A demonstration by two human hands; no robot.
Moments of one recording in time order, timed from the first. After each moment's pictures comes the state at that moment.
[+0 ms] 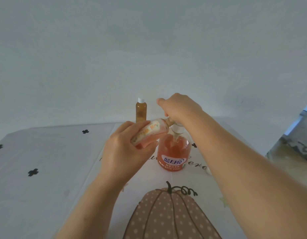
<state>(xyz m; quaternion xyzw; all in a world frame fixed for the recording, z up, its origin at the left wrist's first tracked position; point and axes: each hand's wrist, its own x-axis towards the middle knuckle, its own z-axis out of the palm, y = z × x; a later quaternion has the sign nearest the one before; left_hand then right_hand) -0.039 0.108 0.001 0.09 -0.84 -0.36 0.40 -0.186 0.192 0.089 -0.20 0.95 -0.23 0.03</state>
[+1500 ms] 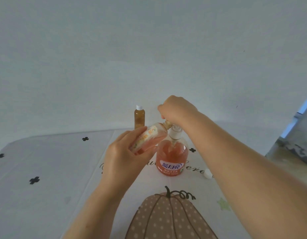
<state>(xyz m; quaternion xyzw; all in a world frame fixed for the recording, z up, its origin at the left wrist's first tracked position) -0.035 0.114 0.001 0.12 -0.81 -0.43 0.39 -0.185 0.189 0.104 -0.21 0.96 -0.20 0.03</state>
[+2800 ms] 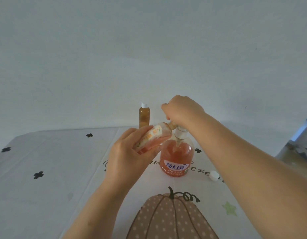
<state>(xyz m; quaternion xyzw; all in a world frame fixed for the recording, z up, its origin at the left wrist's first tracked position) -0.039 0.112 -0.001 0.10 -0.82 -0.39 0.41 -0.185 0.189 0.099 -0.23 0.95 -0.20 0.03</state>
